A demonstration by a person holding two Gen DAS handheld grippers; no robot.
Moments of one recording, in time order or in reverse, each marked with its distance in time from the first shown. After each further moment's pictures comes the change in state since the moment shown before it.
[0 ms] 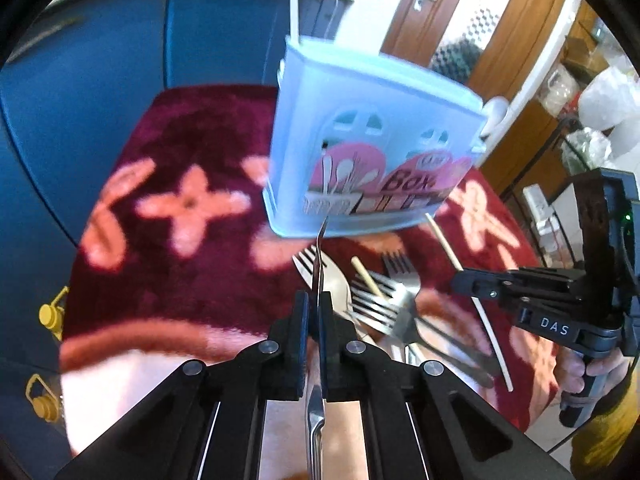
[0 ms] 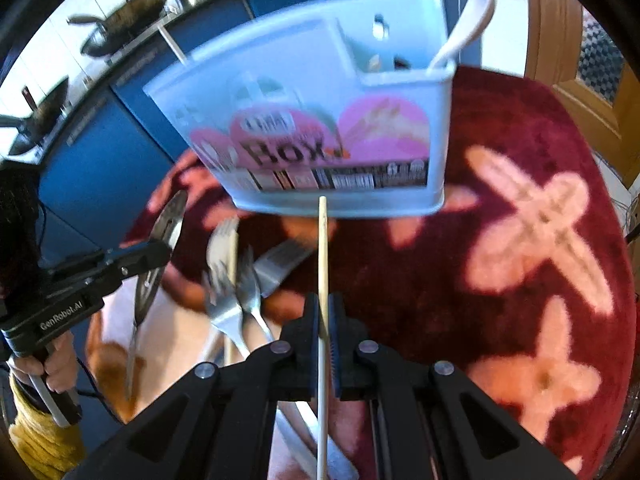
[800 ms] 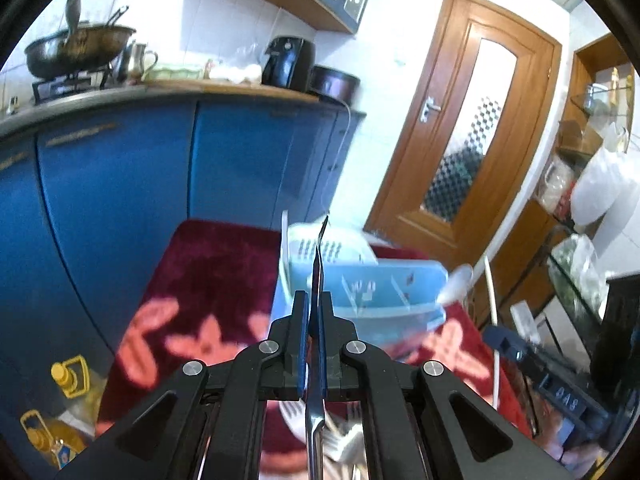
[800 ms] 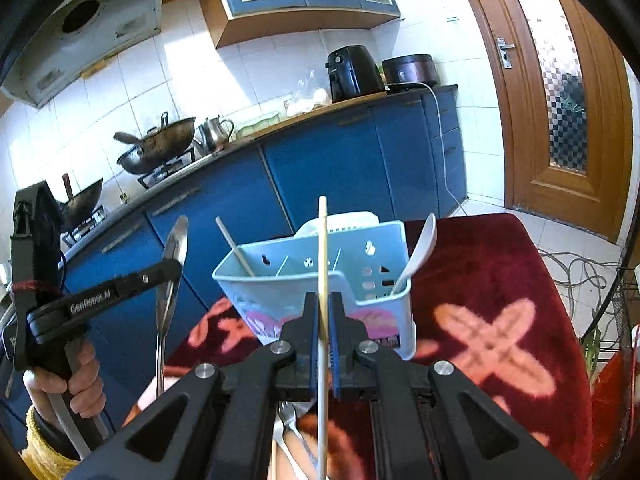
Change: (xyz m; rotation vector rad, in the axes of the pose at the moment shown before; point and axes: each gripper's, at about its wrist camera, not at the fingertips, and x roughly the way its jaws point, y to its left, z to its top) left arm -0.077 -0.025 0.070 -0.065 -0.408 0.038; right arm -0.098 0.006 0.026 0.012 -0.494 0.010
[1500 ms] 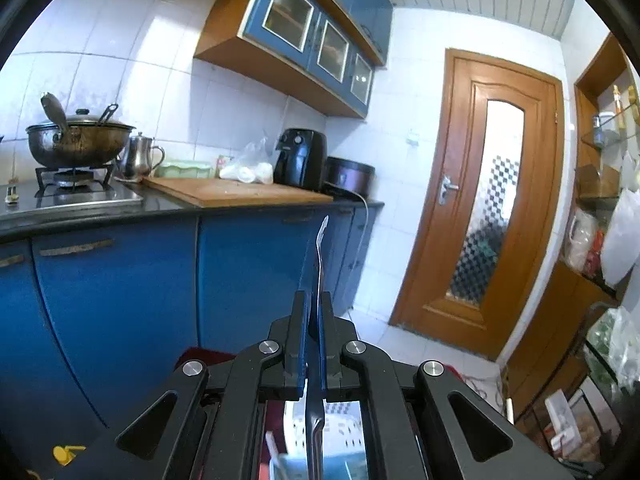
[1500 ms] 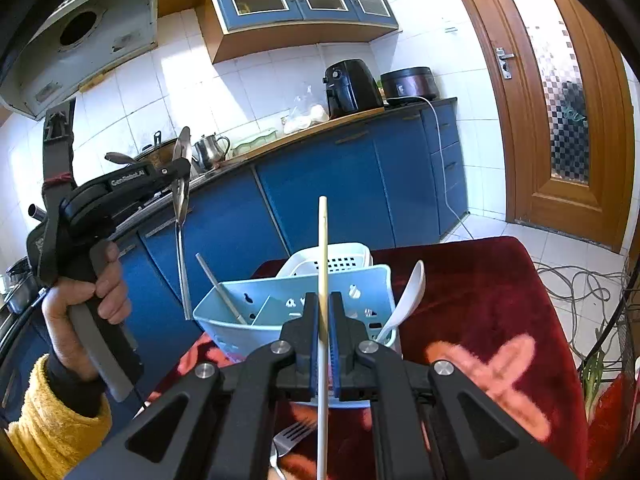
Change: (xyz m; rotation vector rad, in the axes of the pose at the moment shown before) left arm 0.039 -0.021 0.088 0.042 -0.338 0.099; right arm 0.017 -0.017 0.022 -0.006 -0.054 0.002
